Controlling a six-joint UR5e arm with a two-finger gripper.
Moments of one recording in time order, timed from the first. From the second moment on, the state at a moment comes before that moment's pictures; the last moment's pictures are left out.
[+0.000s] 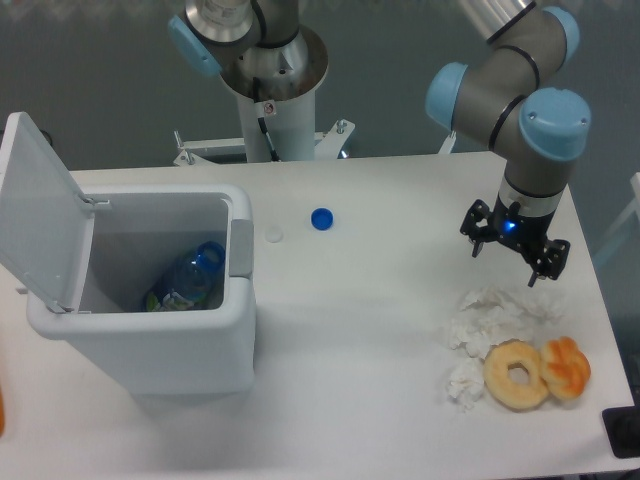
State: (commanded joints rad) arm 2.81 -1.99 -1.60 -0.98 1.51 1.46
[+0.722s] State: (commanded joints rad) arm 2.80 -1.98 -1.60 -0.98 1.52 1.44
